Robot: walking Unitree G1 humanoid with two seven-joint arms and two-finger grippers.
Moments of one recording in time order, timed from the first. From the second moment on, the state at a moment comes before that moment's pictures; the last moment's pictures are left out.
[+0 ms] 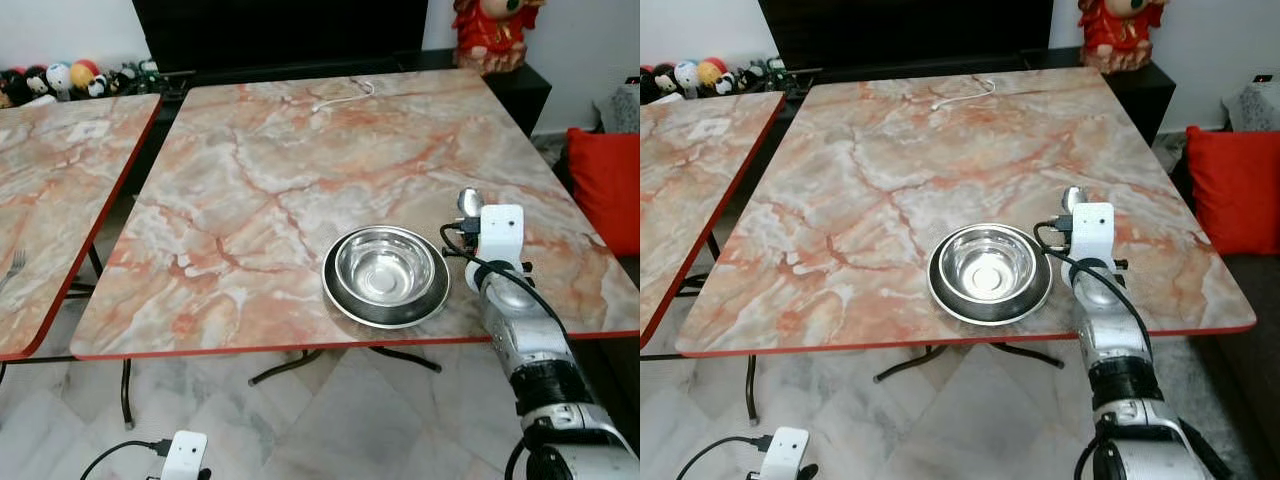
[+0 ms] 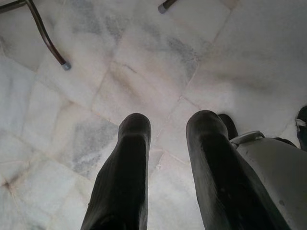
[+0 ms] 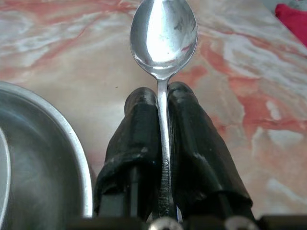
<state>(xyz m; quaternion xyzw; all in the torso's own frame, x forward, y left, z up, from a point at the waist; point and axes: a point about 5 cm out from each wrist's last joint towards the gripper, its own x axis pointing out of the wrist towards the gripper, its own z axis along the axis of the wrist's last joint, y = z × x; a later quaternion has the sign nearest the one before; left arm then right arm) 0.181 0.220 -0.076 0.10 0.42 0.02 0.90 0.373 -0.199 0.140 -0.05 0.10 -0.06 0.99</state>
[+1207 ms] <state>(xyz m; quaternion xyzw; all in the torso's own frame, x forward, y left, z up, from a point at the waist) 0.179 0.220 -0.077 0.10 0.42 0.01 0.90 0.373 -0.200 0.116 -0.01 0.16 -0.04 0.99</state>
